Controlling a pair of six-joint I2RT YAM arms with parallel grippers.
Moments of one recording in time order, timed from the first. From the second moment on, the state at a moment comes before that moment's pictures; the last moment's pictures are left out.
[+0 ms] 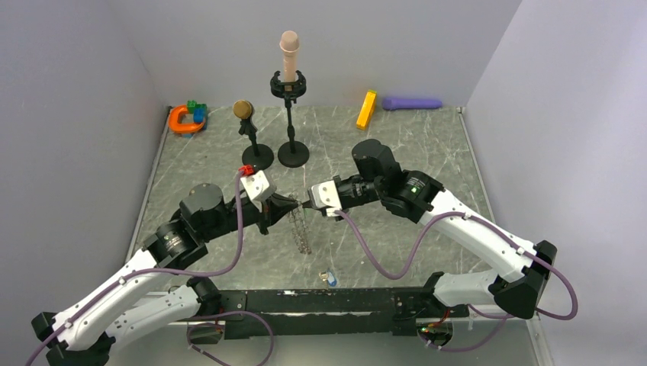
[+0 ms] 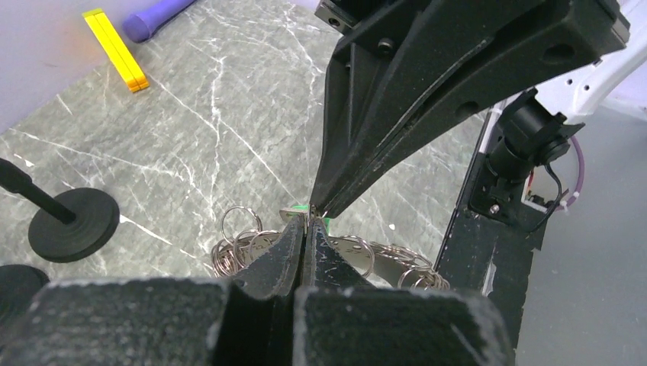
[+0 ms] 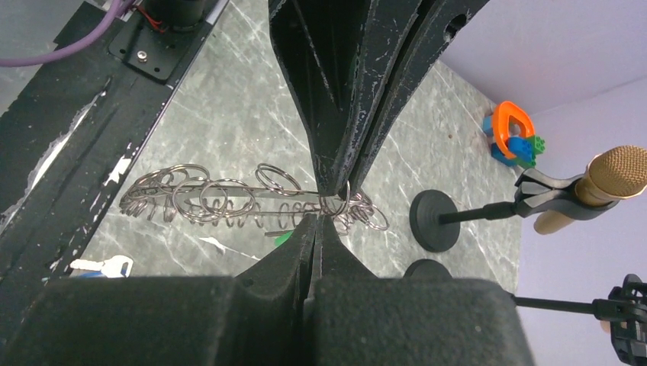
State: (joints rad) left arm -0.83 0.71 0.86 -0.27 0.25 0.00; right arm 0.89 1.24 1.27 -0.52 -0.71 -0.90
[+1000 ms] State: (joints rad) left arm -0.84 0.65 0.63 0.18 -0.01 -0.28; right arm 0.89 1.24 1.26 -0.39 -0.62 -0.77
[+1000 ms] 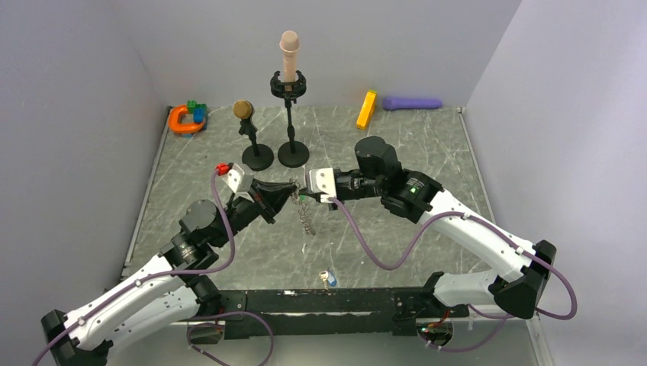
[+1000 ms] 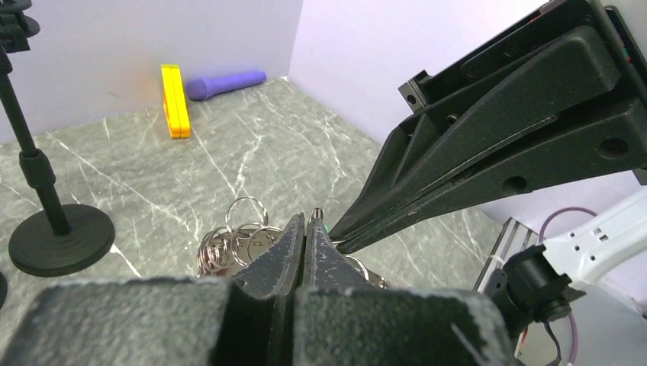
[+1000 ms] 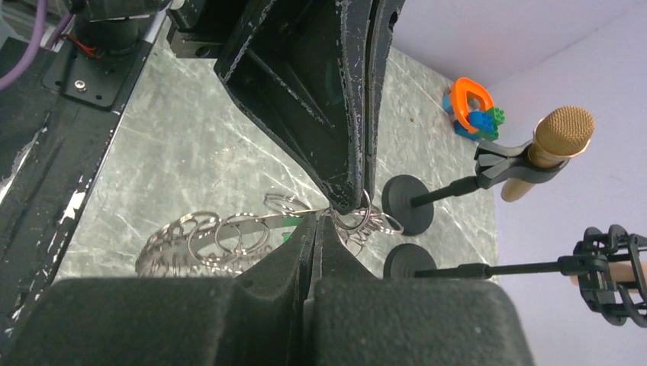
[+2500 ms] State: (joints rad) left arm -0.84 0.66 0.49 0.52 -0.04 -0.30; right arm 0.86 1.24 1.25 -0.33 -0.63 -0.66
